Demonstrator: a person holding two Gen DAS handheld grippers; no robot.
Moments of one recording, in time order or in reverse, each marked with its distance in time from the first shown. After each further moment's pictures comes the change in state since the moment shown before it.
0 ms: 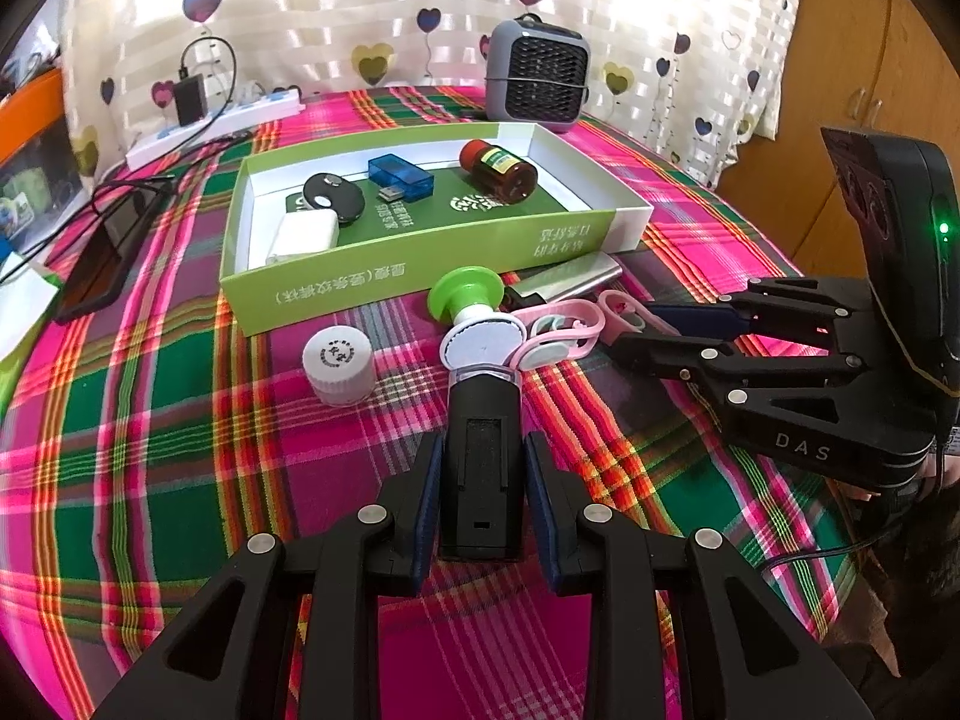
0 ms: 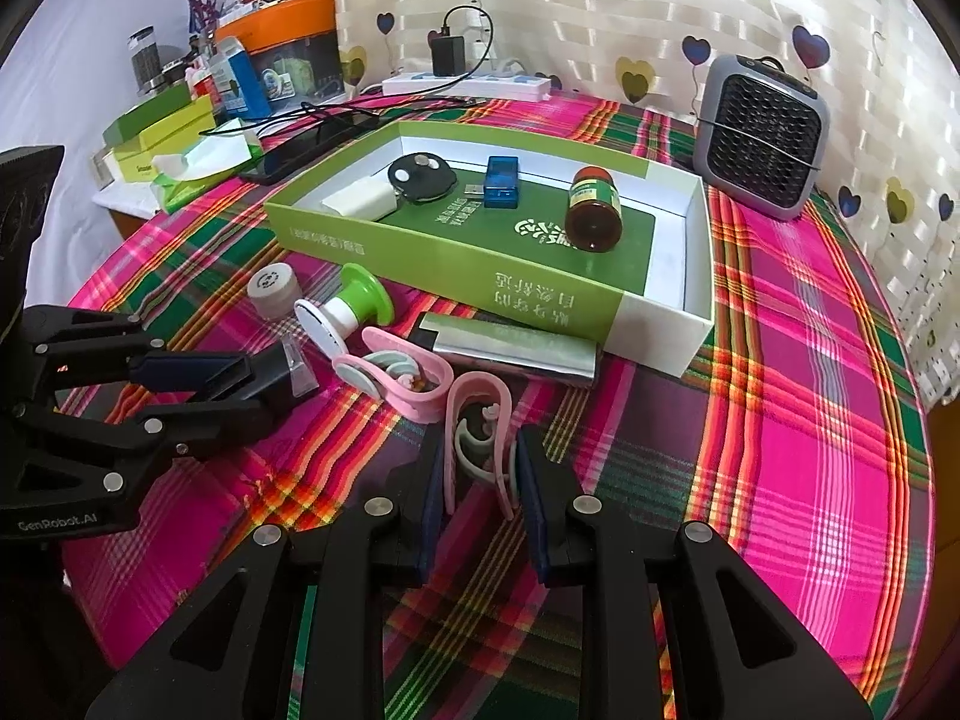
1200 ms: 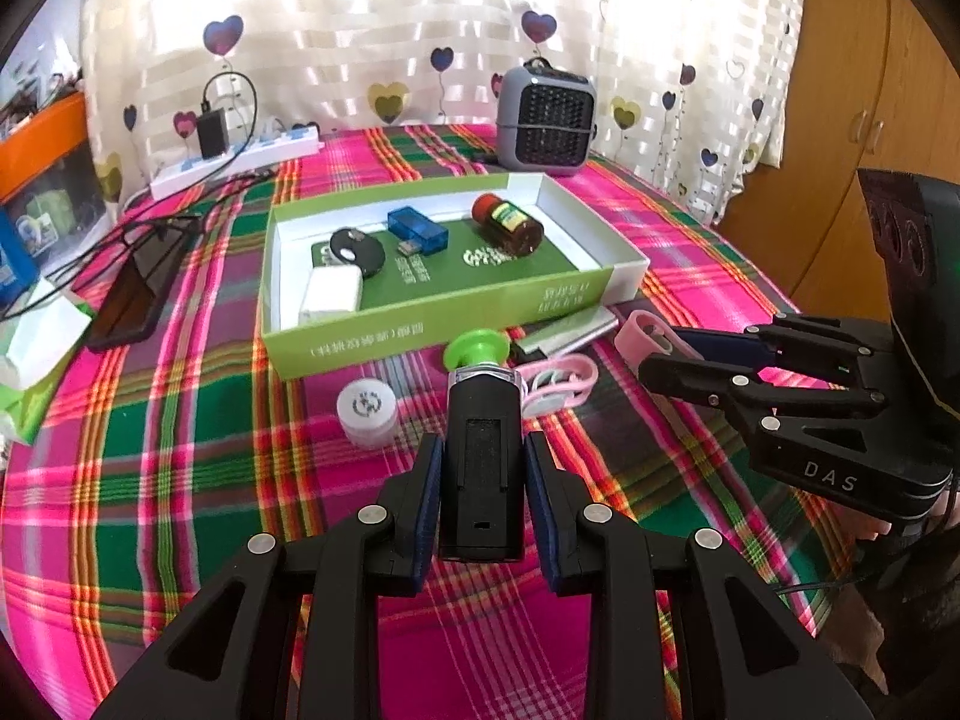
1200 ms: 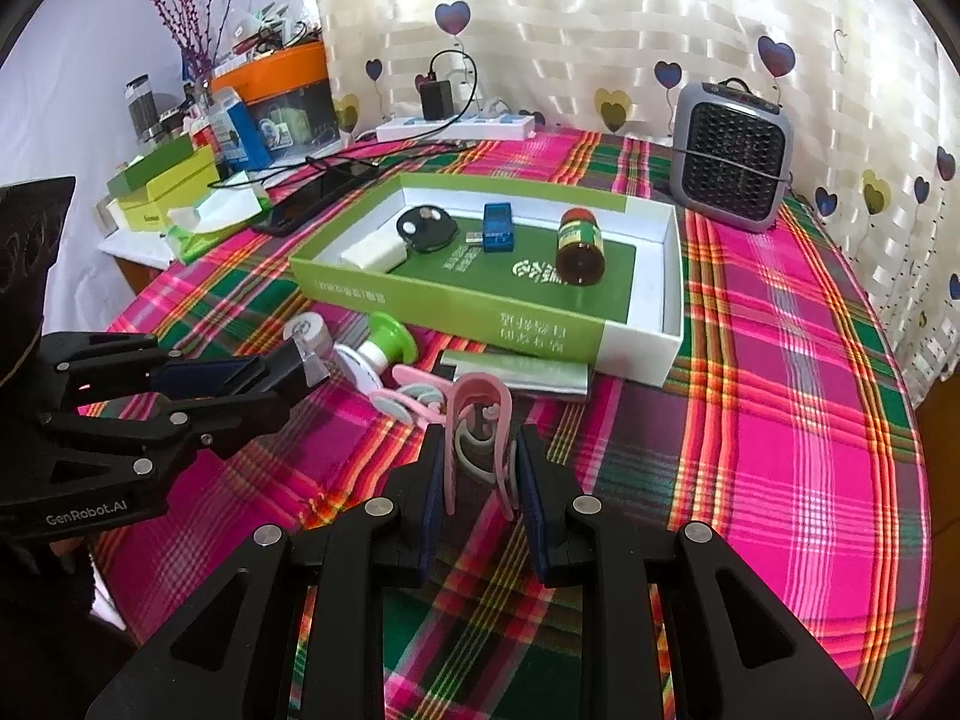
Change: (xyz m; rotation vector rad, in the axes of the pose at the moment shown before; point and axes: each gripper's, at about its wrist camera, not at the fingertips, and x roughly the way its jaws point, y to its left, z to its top) left arm -0.025 0.000 0.014 -0.014 -0.078 0.031; right arm -0.032 0.004 0.003 0.069 -0.087 0.003
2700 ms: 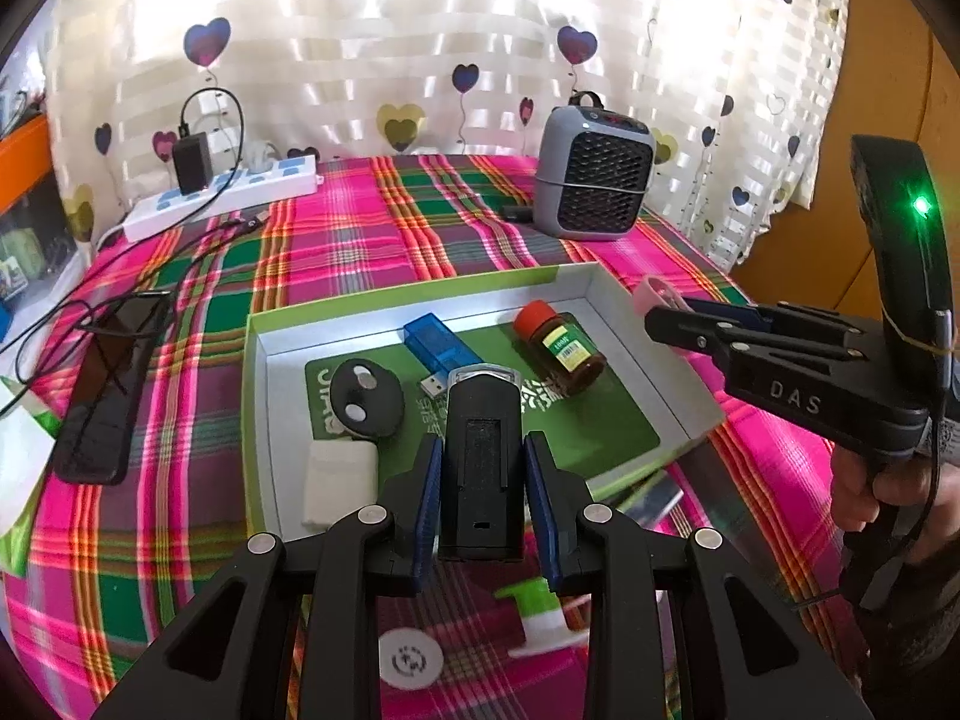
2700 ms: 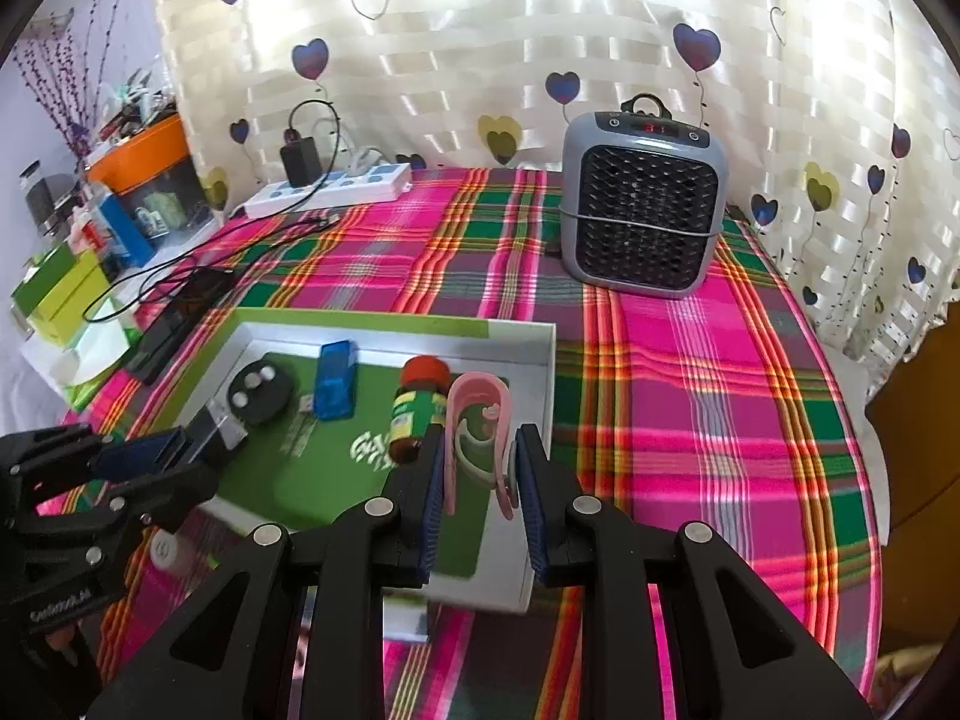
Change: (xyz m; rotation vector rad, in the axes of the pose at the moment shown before) left arm 0.062 0.028 0.092 -0.040 0.001 -0.003; right arm 0.048 -0.071 0.093 0.155 -0.004 -0.150
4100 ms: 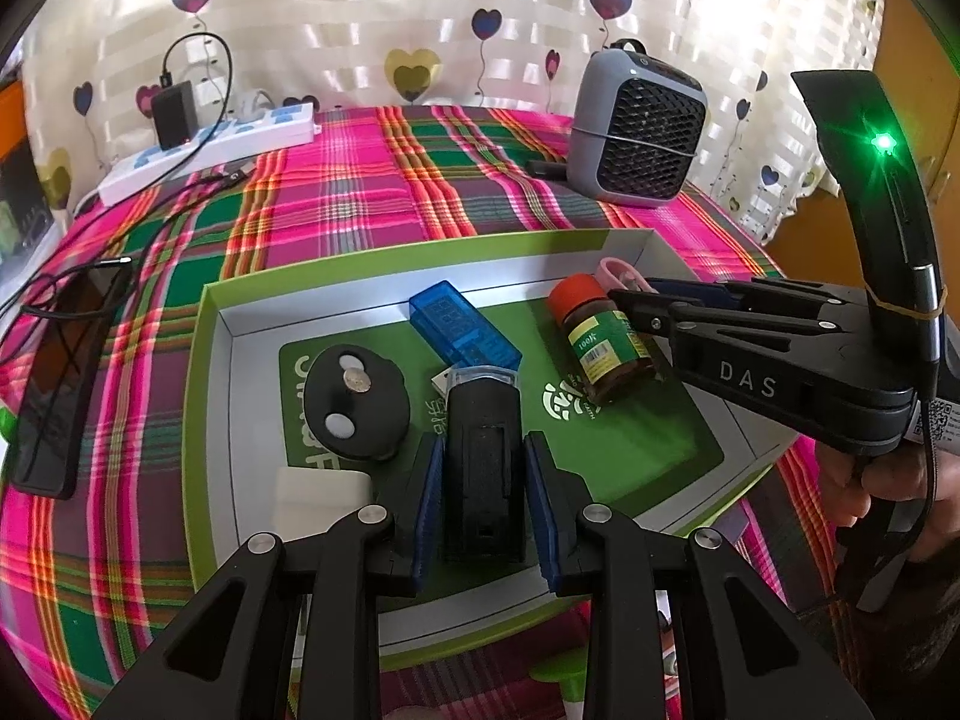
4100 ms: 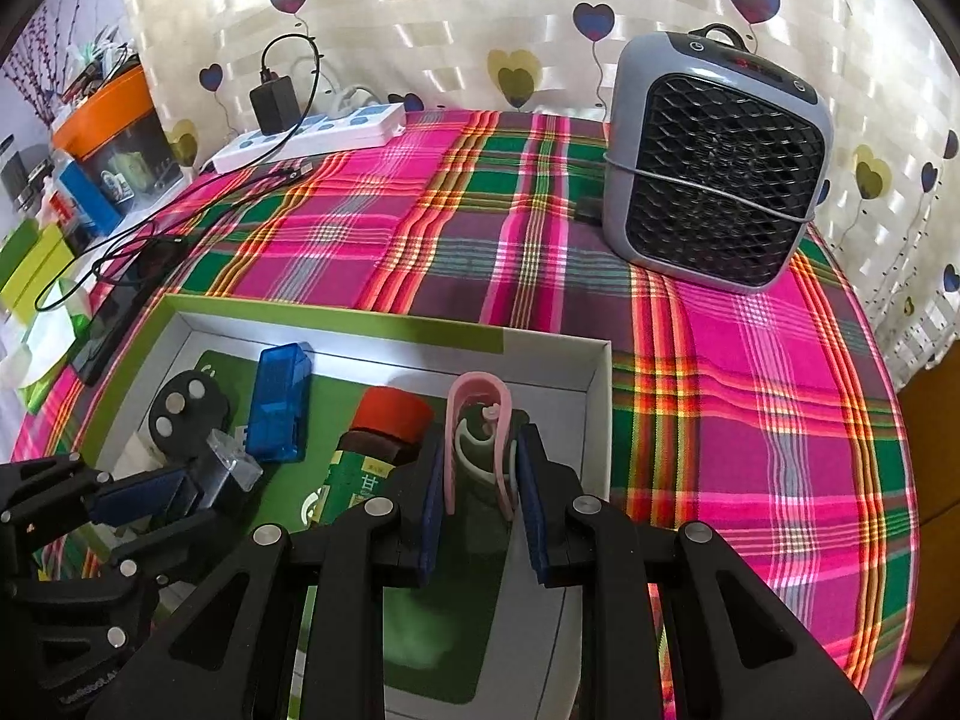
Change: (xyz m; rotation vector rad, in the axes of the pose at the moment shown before) left arm 0.050 0.011 0.007 -0.032 0.087 0.012; right arm 0.070 0.004 0.020 -0.034 0.118 -0.004
